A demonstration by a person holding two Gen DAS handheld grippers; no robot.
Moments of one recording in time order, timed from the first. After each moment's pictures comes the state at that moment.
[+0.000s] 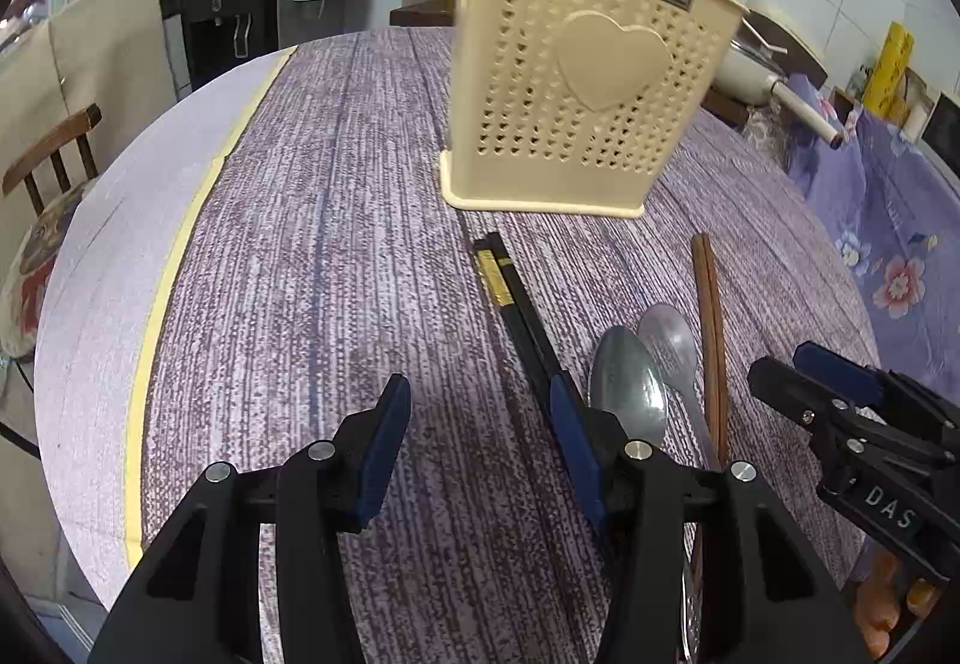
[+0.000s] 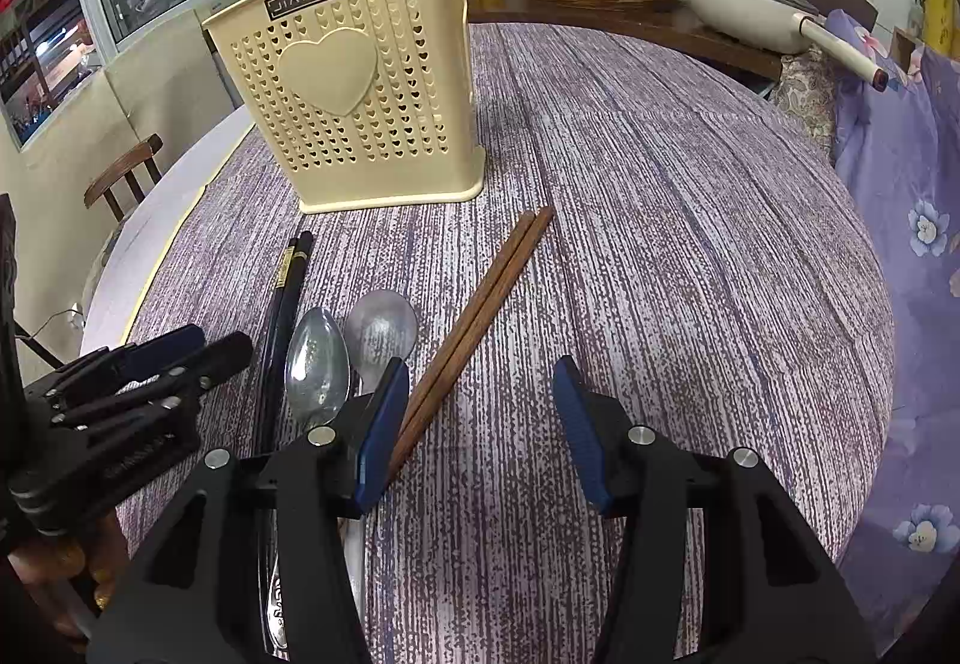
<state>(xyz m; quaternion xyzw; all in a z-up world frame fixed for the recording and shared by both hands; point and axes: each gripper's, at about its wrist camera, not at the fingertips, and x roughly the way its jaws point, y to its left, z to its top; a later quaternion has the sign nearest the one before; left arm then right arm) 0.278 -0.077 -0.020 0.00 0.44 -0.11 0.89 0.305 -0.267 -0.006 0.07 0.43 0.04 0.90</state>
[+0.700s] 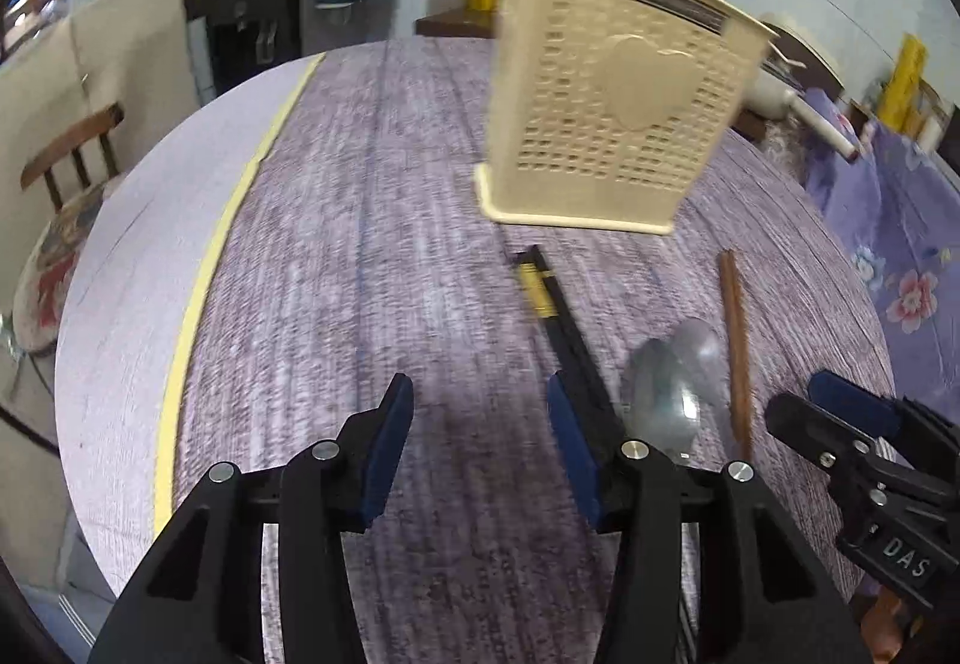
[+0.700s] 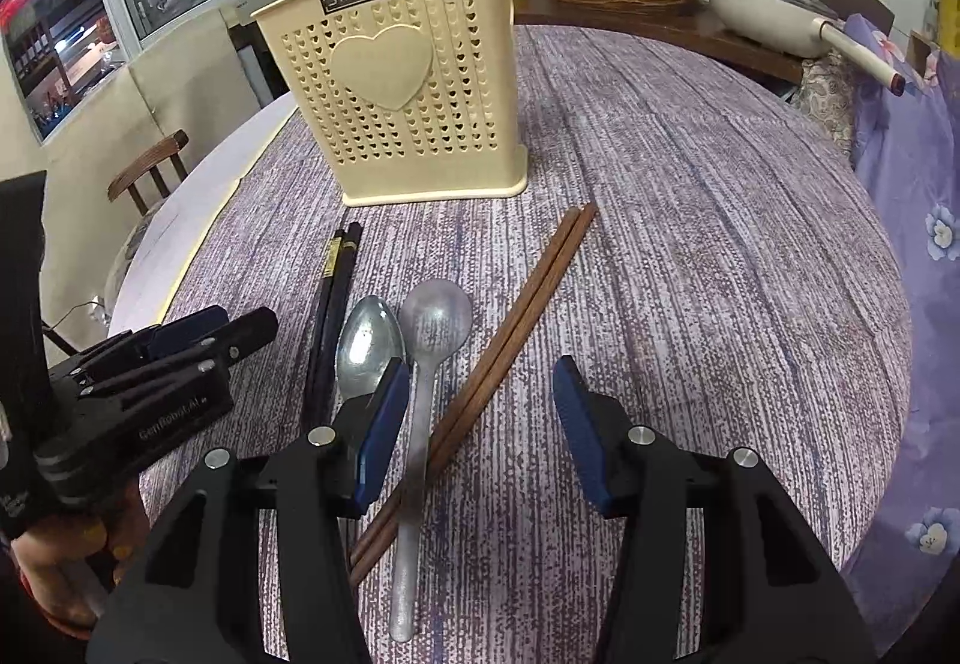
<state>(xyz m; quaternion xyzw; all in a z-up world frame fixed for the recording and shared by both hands) 0.285 -0.065 -0.013 0.00 0.43 -0.10 0.90 0.297 -0.252 -0.001 0.07 0.43 0.06 0.90</state>
